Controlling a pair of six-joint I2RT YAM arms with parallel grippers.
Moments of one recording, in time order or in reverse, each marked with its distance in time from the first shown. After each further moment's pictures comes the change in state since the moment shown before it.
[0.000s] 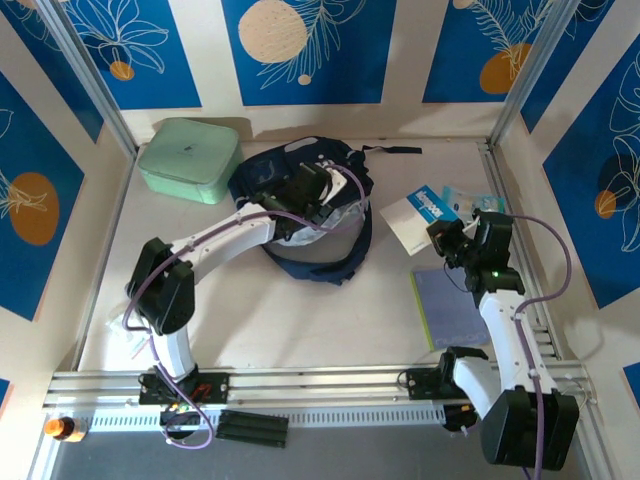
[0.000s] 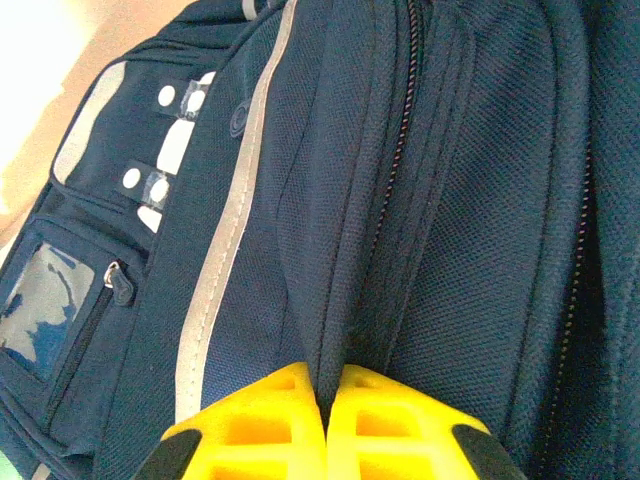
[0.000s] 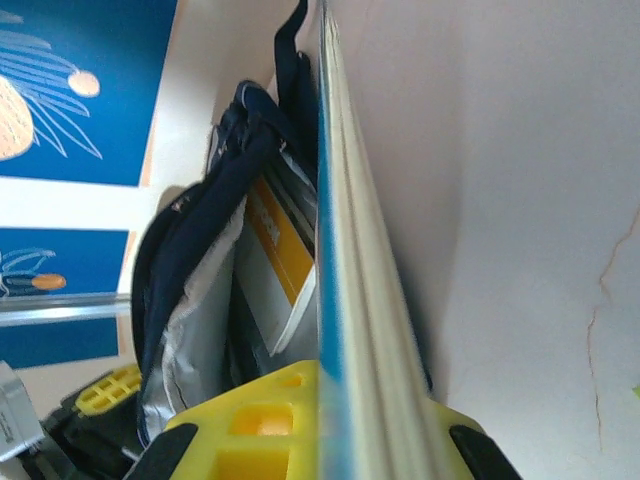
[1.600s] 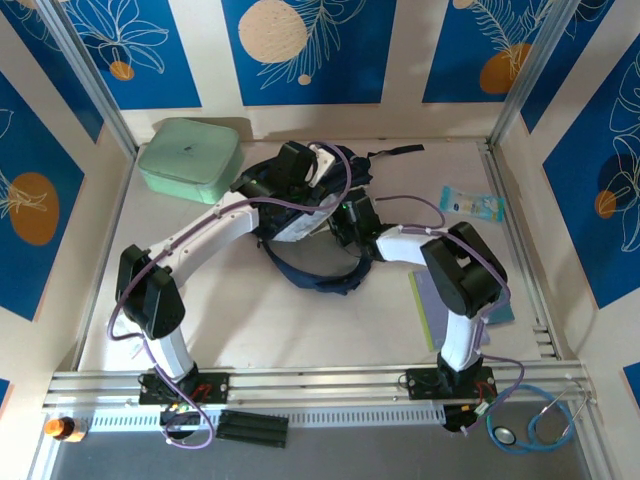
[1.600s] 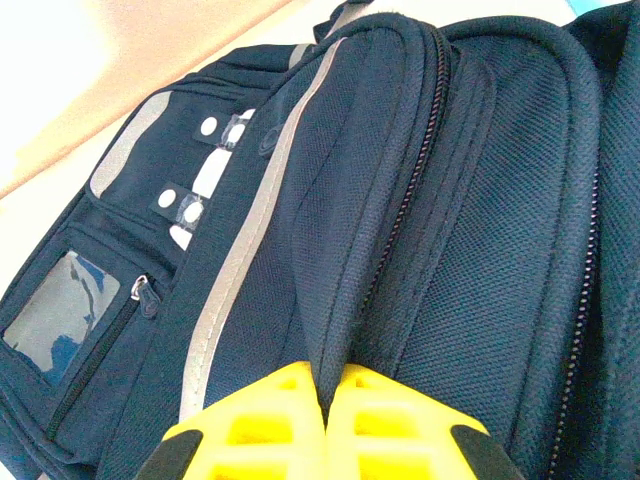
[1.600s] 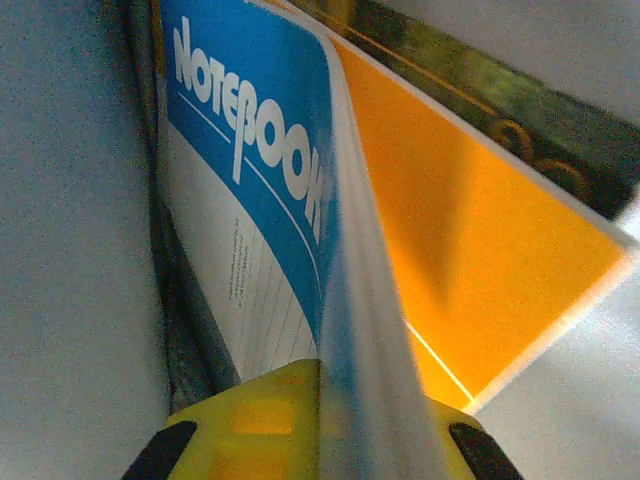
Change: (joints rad) left arm 0.061 -0.061 0.115 -0.133 0.130 -0.130; right arm 0.660 0.972 0.376 0.557 0.463 0.525
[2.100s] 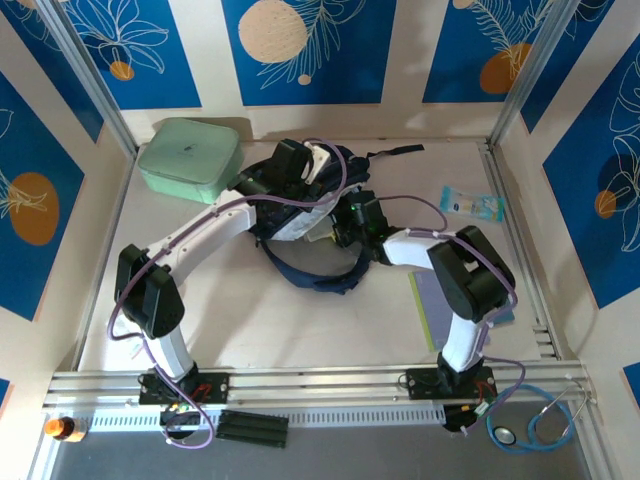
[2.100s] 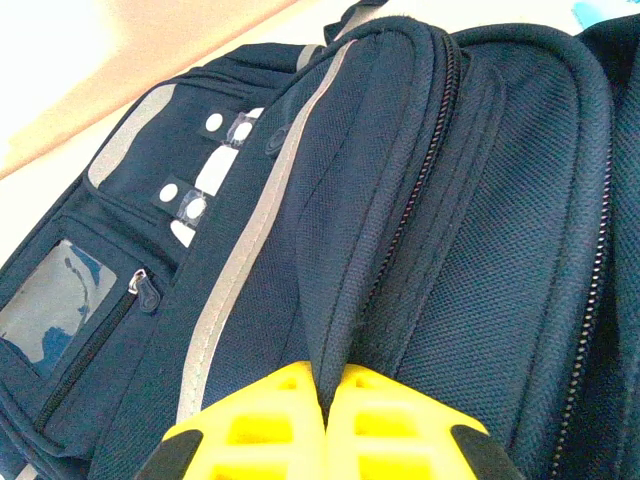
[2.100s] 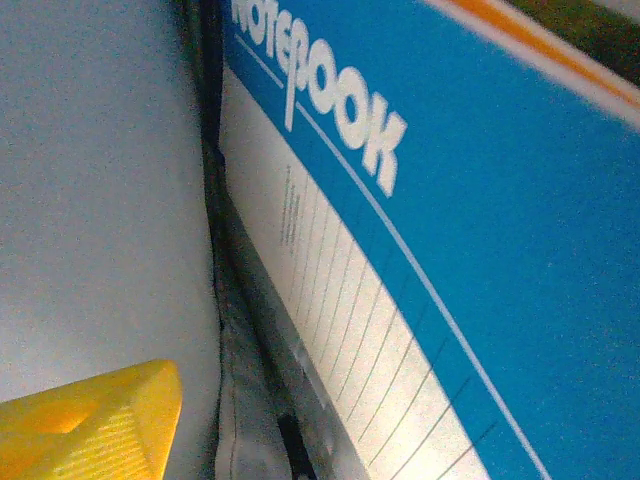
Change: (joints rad) left arm 0.023 0.000 0.000 0.000 0.023 -0.038; right arm -0.029 -0.084 -0.085 0.065 -0.144 -0.003
